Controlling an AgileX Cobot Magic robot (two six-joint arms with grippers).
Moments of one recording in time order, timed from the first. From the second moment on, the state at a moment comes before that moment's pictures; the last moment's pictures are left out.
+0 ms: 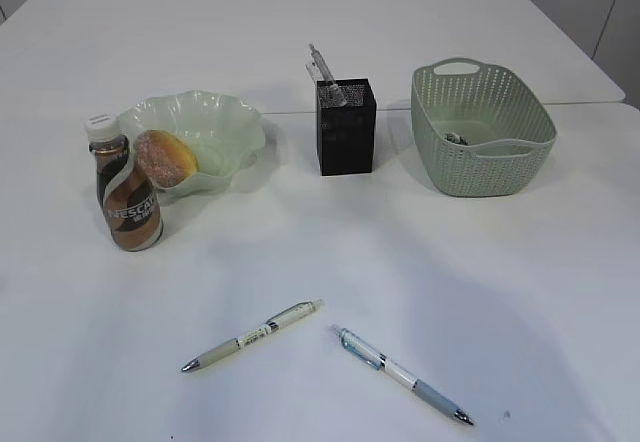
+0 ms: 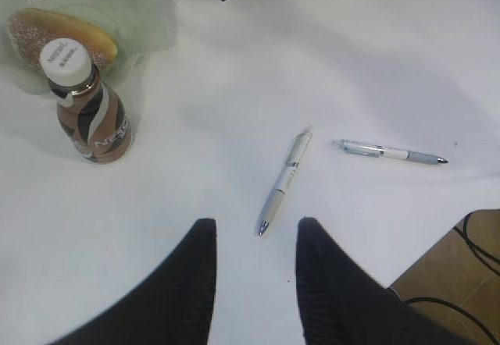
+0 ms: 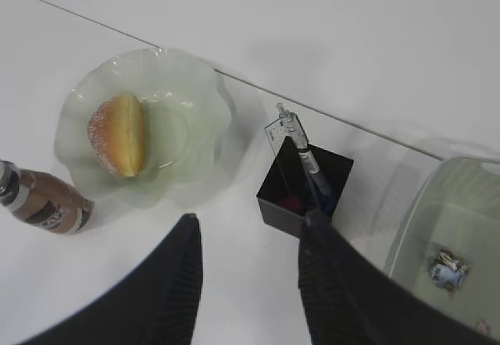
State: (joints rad) left arm -0.12 1.04 -1.11 -0.48 1.08 0.42; right arm 0.27 2.02 -2.35 0.23 1.22 -0.17
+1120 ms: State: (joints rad) left arm -0.12 1.04 -1.11 -0.53 1.11 0.42; right arm 0.27 1.75 -2.01 0.23 1.26 -0.19
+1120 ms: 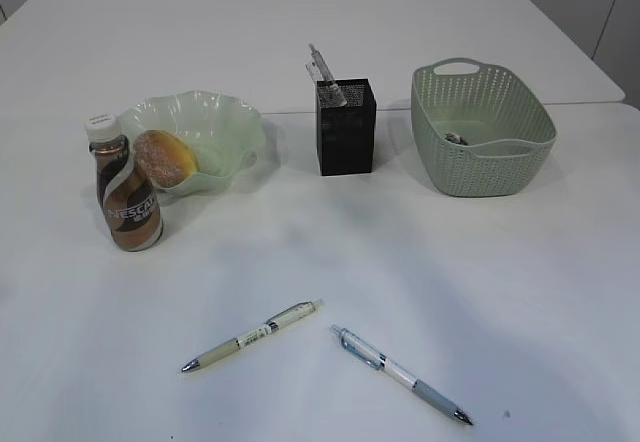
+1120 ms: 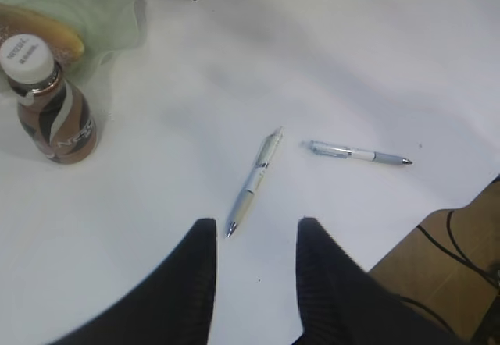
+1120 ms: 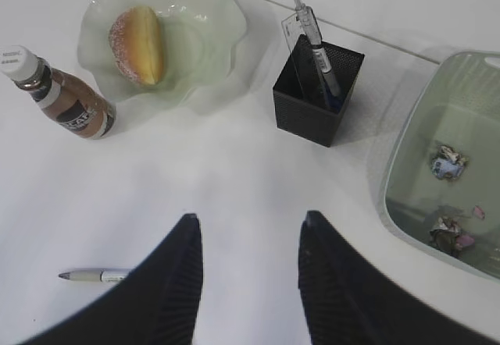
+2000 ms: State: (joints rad) left arm -0.12 1.04 -1.11 -0.56 1.10 0.42; right arm 0.27 1.67 -1.91 0.24 1.26 -0.22
